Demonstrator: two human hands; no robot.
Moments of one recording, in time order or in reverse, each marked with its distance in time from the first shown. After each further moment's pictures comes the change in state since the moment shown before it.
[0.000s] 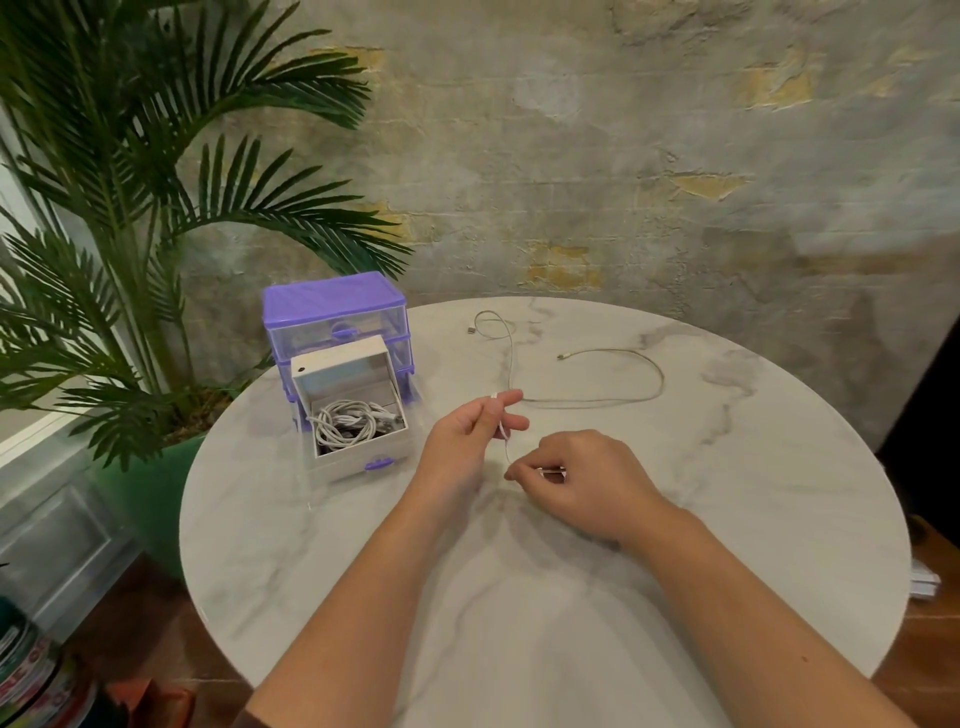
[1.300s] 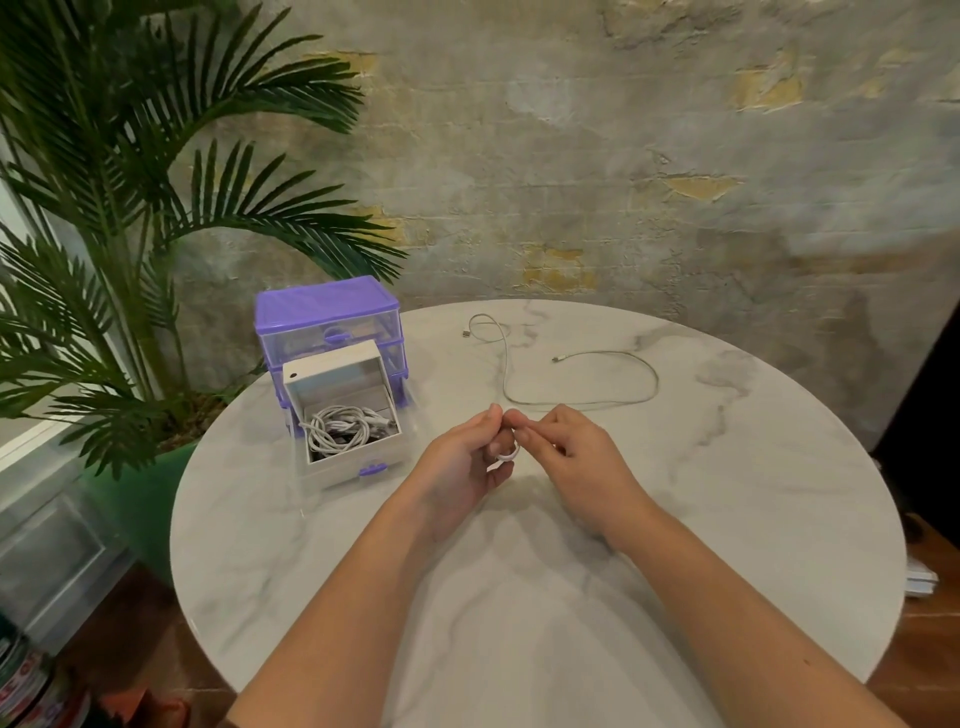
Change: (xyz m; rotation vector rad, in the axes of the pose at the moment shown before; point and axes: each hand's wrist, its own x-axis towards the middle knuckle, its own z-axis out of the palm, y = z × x) left_hand -0.001 0.004 -0.004 -0.380 -0.277 -0.283; right_hand 0.008 -0.005 0.005 0.594 0.151 0.077
